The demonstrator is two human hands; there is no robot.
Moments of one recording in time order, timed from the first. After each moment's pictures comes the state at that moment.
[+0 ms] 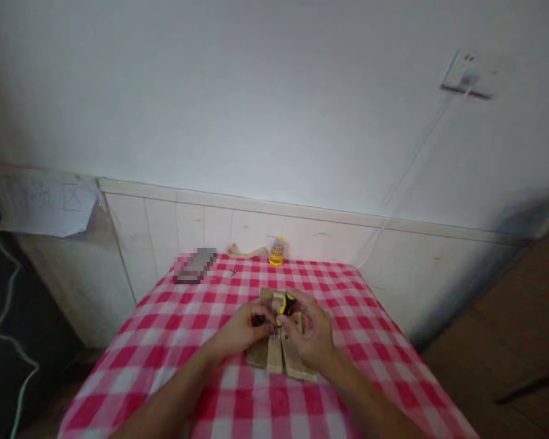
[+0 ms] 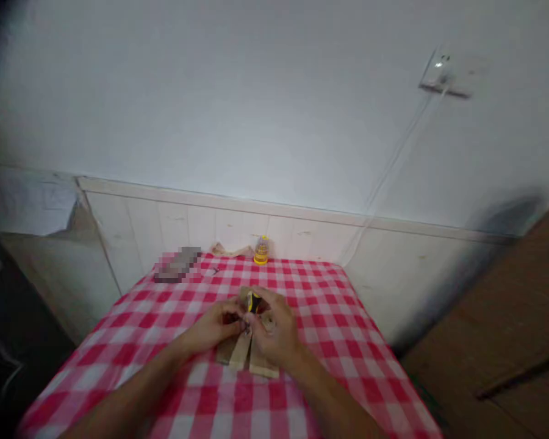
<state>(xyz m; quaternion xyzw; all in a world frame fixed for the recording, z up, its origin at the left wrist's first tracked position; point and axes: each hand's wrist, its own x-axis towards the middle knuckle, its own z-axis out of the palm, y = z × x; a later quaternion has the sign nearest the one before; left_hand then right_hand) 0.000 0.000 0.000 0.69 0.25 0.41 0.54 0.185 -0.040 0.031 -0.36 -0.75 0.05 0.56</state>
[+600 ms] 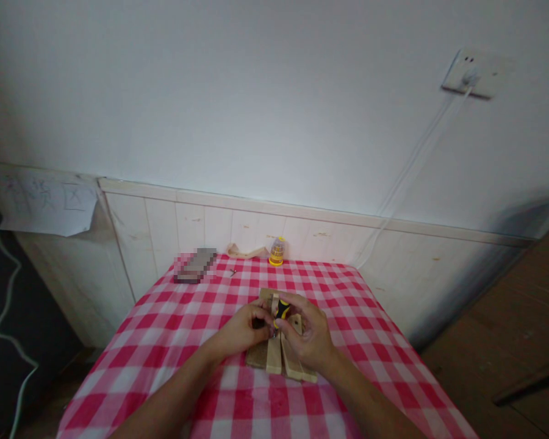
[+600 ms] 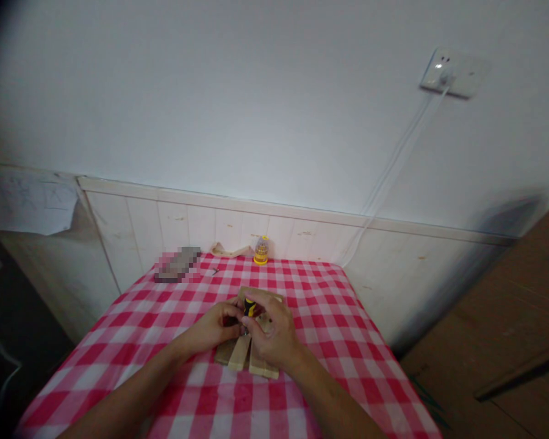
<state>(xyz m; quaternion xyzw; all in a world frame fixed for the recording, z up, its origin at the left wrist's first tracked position) 0.001 0.003 -0.001 0.71 0.24 0.40 0.53 0.183 -0.041 0.042 -0.32 -0.78 0.10 0.54</state>
